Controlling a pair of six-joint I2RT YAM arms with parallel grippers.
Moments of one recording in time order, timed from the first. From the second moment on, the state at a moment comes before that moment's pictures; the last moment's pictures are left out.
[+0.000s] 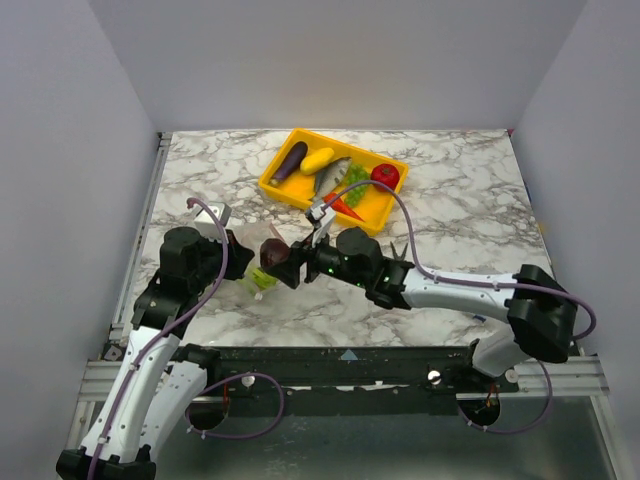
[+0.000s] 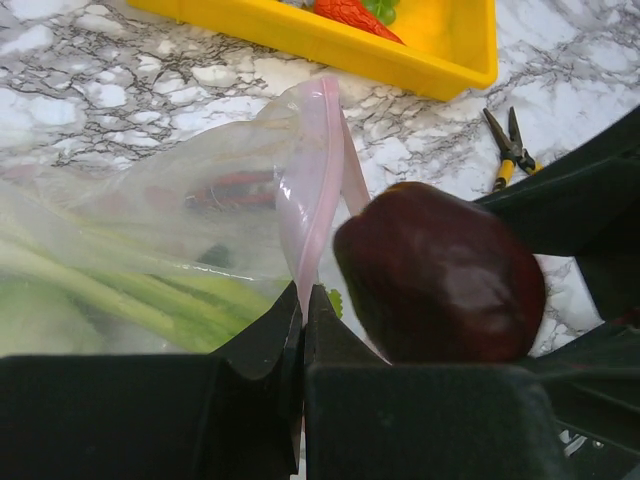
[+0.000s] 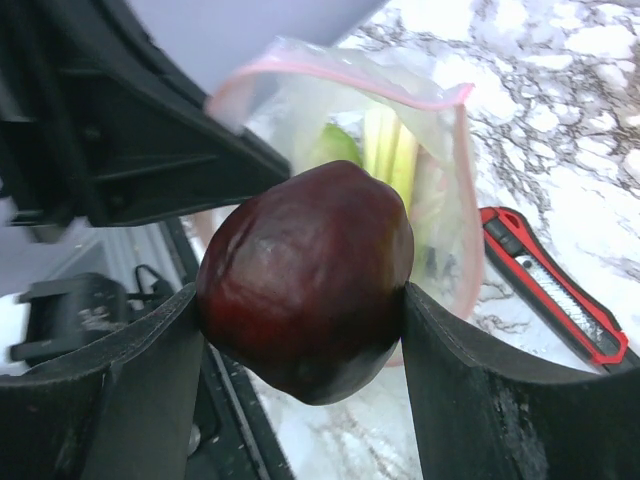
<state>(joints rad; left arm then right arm) -0.23 0.63 0.70 -0.51 0.28 -0.26 1.07 1.49 0.93 0.40 -0.03 0.40</state>
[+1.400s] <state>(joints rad) -0.23 0.59 0.70 -0.51 0.27 -0.26 1.07 1.44 0.80 0.52 0.28 0.33</state>
